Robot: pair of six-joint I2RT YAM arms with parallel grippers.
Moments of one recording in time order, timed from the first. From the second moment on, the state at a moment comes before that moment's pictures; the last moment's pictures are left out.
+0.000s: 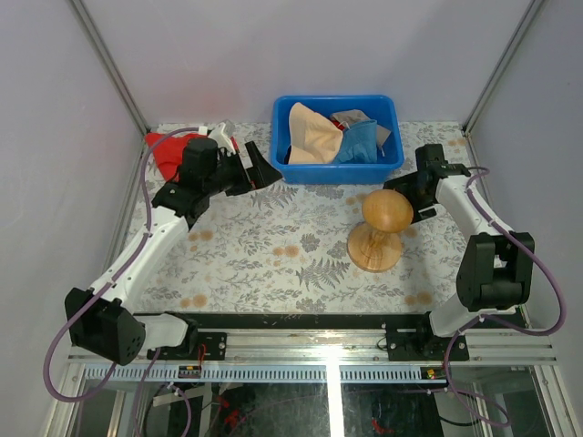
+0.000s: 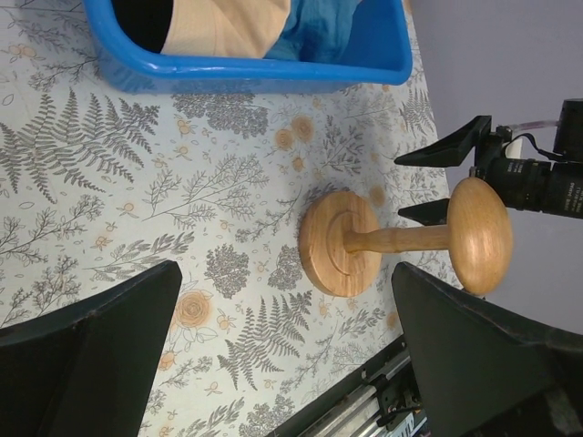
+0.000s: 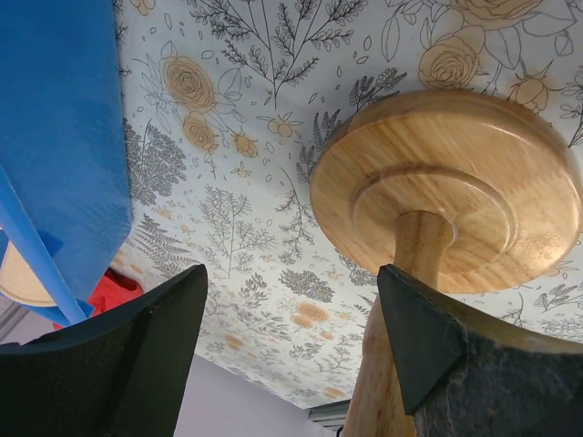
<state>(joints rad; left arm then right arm) -0.34 1.28 1.18 -0.34 0.33 -0.63 0.06 1.59 1.23 -0.85 -0.13 1.27</state>
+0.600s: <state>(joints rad) -0.33 1.30 1.21 -0.38 0.32 -0.62 -0.09 1.59 1.13 -0.87 -0.02 1.13</state>
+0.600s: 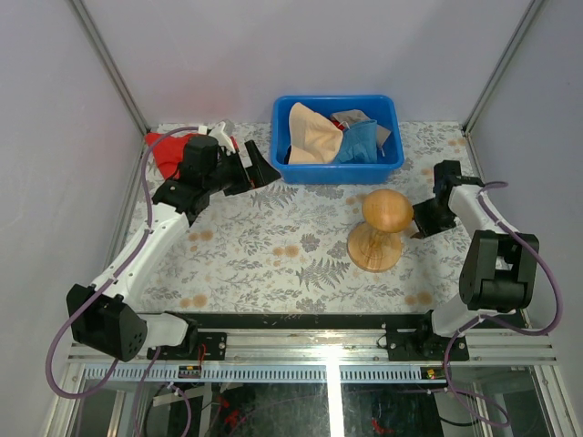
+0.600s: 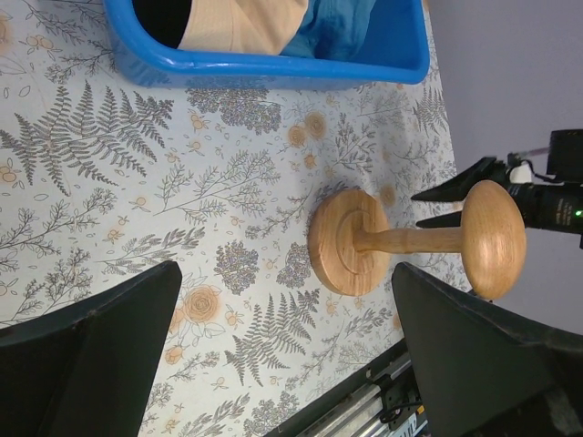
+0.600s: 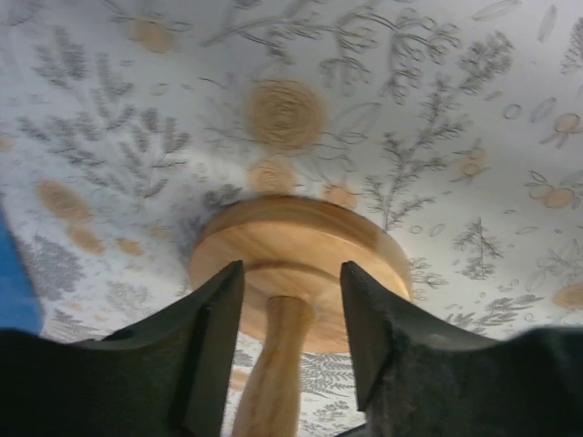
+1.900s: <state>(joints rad) -0.25 1.46 1.39 -0.42 0.36 -0.60 0.08 1.65 0.90 -0.69 -0.07 1.20</state>
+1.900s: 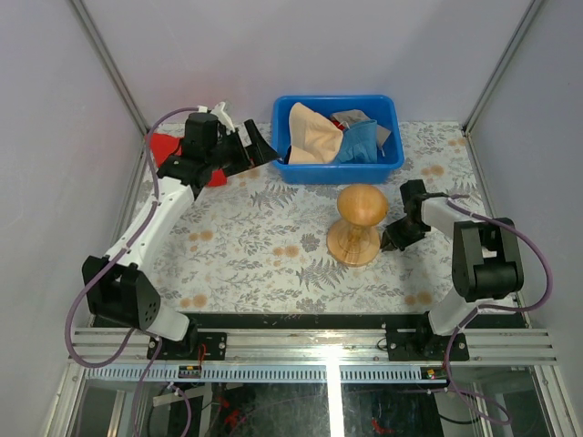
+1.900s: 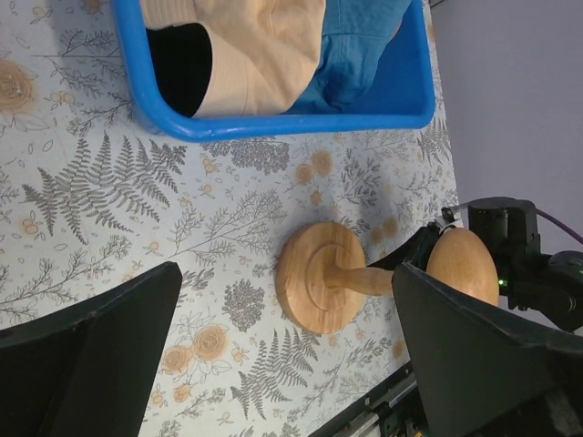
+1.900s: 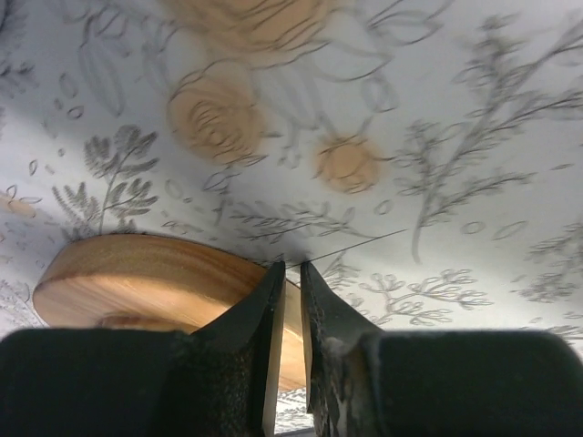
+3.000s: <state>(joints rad) -0.23 1.30 1.42 -0.47 0.30 -0.60 0.10 2.03 2.10 -0.79 0.09 0.66</state>
